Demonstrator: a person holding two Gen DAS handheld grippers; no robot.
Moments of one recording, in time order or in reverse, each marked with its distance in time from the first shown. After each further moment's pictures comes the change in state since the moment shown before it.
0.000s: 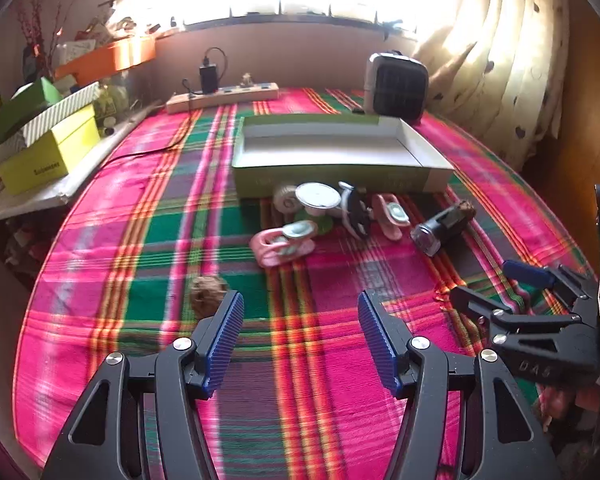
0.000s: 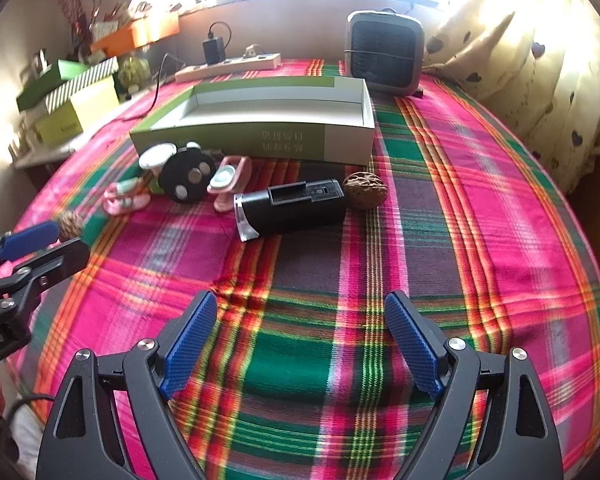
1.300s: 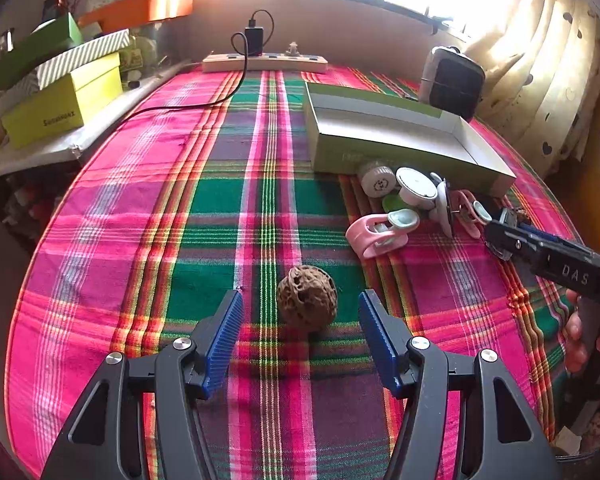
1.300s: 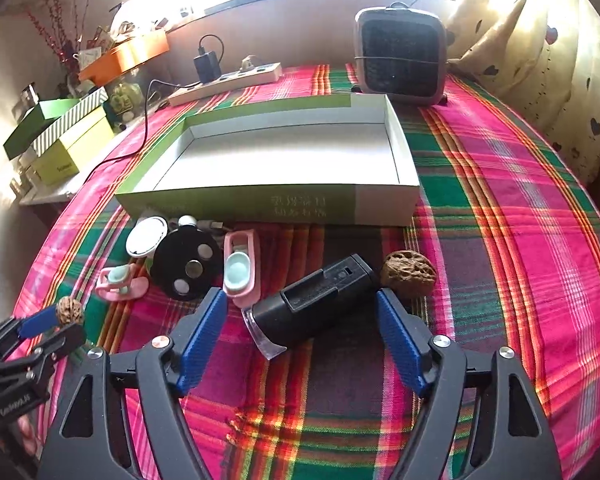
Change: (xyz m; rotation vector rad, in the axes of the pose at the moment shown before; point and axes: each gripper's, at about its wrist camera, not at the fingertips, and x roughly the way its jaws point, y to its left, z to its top) left arm 0.037 0.060 0.000 -0.098 0.081 -0.001; right arm 0.036 0.005 0.049 0.067 0.009 0.065
